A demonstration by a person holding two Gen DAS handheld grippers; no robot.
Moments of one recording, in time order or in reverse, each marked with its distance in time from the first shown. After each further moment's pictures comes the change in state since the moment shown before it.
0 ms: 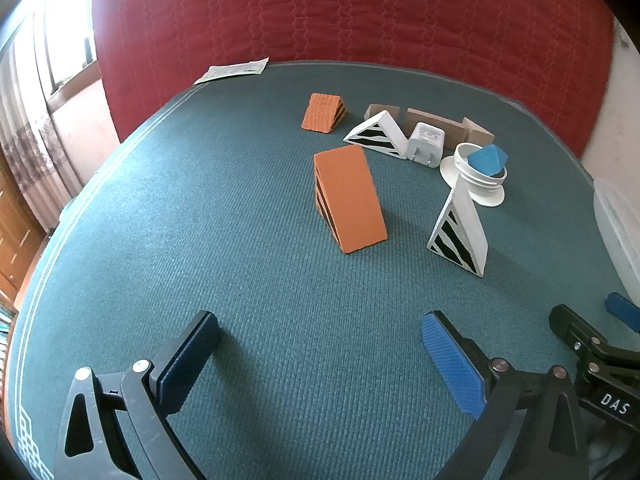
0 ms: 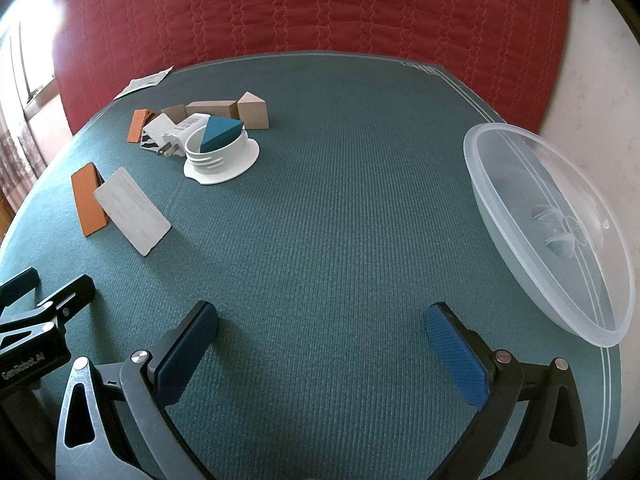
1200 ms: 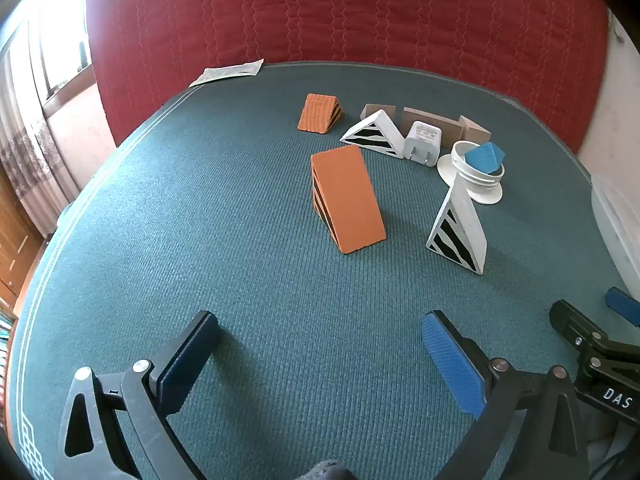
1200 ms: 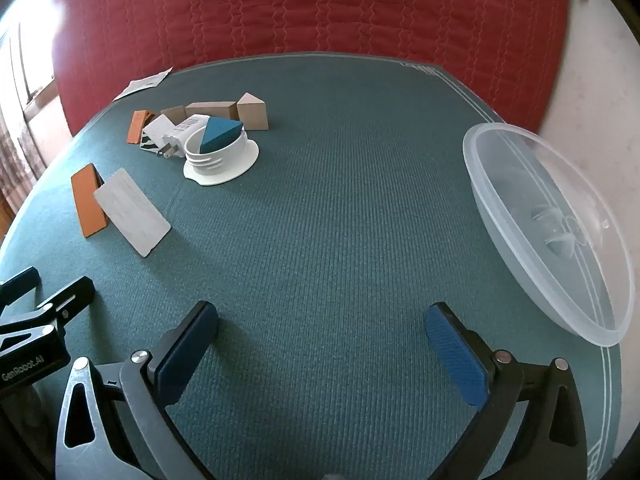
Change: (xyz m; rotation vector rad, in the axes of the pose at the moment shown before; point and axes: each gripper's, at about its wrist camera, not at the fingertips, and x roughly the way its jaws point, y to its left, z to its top) left arm -0.001 -0.009 0.003 0.003 0.004 0.012; right arm 0.000 0.000 -0.001 0.002 -0.002 0.002
